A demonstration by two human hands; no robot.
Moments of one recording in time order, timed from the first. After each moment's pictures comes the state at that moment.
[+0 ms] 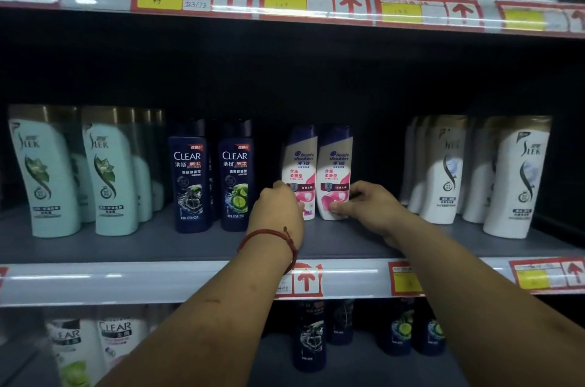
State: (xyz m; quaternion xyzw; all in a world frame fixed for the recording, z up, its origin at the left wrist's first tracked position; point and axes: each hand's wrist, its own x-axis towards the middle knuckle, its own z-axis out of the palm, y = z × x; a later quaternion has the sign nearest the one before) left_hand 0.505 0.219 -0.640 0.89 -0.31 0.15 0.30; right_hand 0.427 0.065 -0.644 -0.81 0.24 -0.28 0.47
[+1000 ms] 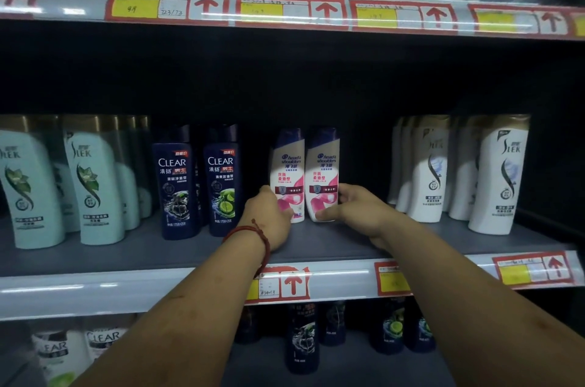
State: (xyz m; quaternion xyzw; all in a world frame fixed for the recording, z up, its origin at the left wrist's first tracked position) left_hand 0.528 0.213 -0.646 0.84 -0.34 0.04 0.42; right_hand 0.423 0.070 -0.639 -0.80 0.19 -0.22 0.53
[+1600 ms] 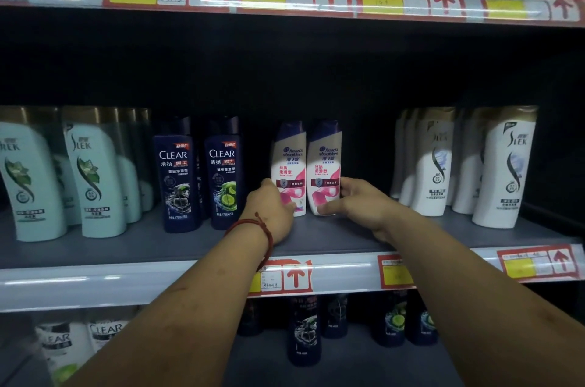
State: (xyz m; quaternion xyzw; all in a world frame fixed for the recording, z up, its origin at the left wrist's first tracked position) left_hand 0.529 0.213 -0.647 0.84 -0.34 0.04 0.42; right_hand 0.421 0.073 -0.637 -0.80 0.19 -0.22 0.52
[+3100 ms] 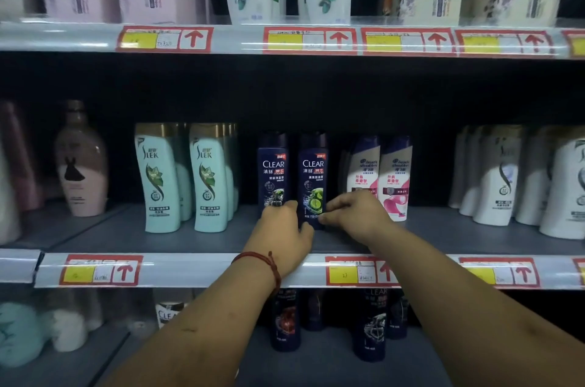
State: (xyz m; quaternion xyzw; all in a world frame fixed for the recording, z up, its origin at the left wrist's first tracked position) left_hand 0.559 0.341 -0.663 0.82 -0.40 0.13 0.38; right_hand 0.480 0.194 -0.639 -0.84 0.23 -0.28 0.40
